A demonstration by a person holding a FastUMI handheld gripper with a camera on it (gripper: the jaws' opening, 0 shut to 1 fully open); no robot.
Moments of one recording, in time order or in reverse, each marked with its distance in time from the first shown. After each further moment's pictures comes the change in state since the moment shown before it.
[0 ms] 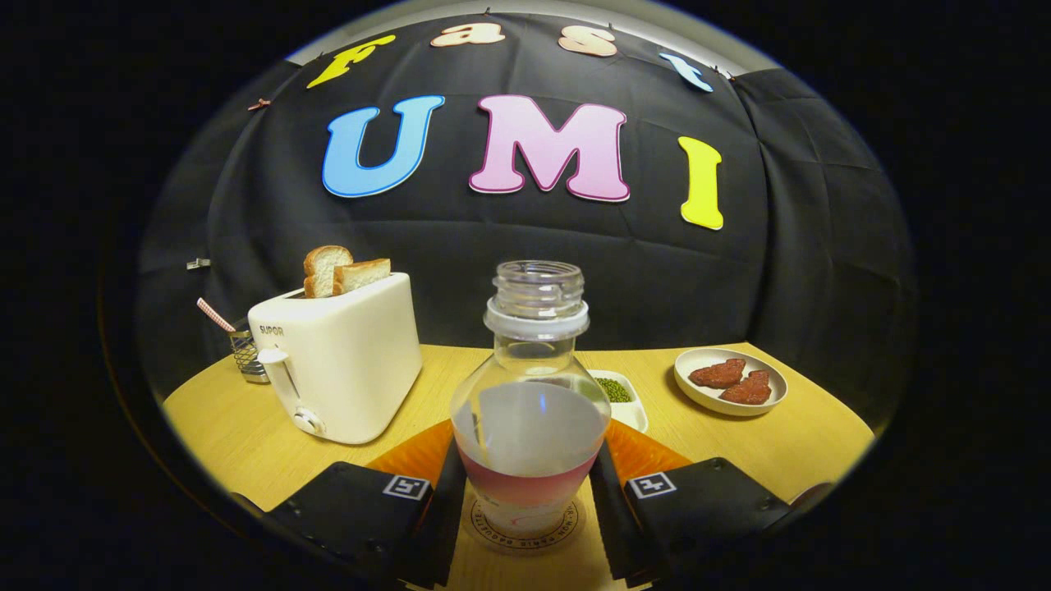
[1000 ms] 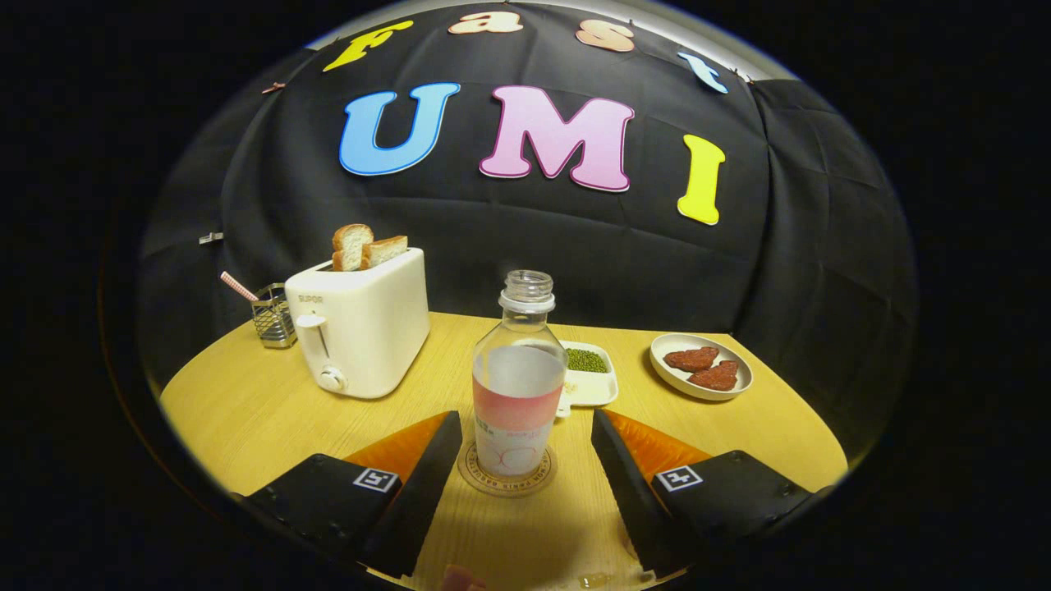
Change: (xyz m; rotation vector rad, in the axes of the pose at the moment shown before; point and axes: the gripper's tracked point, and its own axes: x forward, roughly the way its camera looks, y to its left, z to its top) arm -0.083 -0.009 0.011 -0.078 0.109 0.007
